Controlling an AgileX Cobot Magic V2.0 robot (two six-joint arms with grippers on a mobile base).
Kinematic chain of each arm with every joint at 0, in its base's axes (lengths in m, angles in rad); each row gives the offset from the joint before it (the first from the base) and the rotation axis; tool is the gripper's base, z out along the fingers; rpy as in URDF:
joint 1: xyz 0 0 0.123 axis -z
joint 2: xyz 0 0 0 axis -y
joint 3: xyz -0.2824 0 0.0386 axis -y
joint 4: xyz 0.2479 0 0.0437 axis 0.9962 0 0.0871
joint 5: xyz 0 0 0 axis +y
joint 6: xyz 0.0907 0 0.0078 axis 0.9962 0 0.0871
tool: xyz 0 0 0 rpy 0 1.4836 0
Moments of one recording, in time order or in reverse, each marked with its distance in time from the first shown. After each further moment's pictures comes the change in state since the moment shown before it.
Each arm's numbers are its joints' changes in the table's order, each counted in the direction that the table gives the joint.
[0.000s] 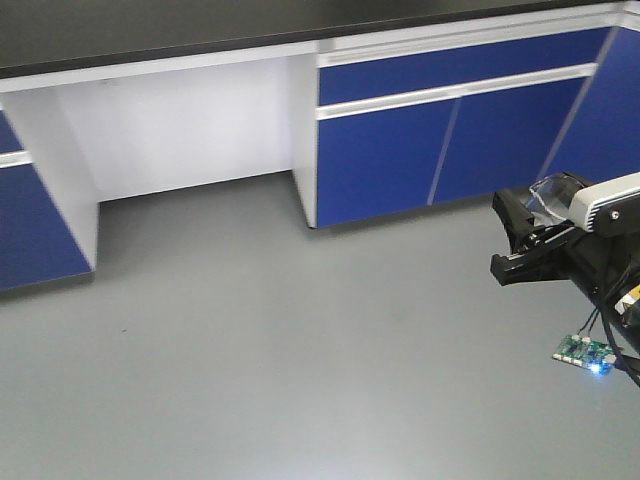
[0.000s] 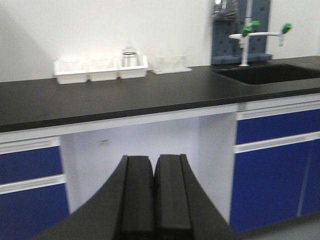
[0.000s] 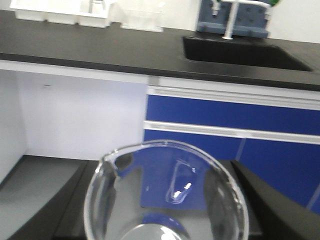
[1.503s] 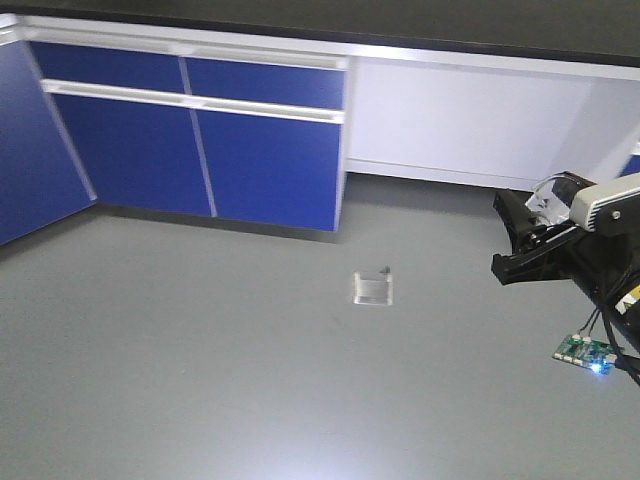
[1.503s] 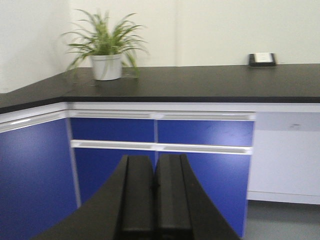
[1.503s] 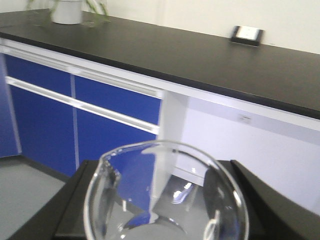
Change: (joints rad) left arm 0.000 0.000 0.000 0.000 0.000 0.000; right arm 0.000 0.000 0.000 0.000 0.001 0.000
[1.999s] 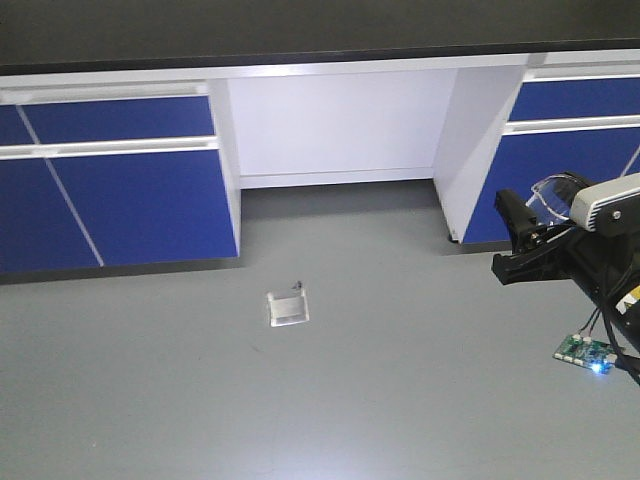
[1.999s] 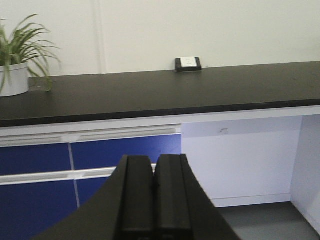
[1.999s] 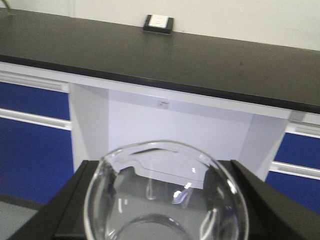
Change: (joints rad) left arm 0.000 0.000 0.000 0.000 0.000 0.000; right arm 0.000 0.000 0.000 0.000 0.000 0.000
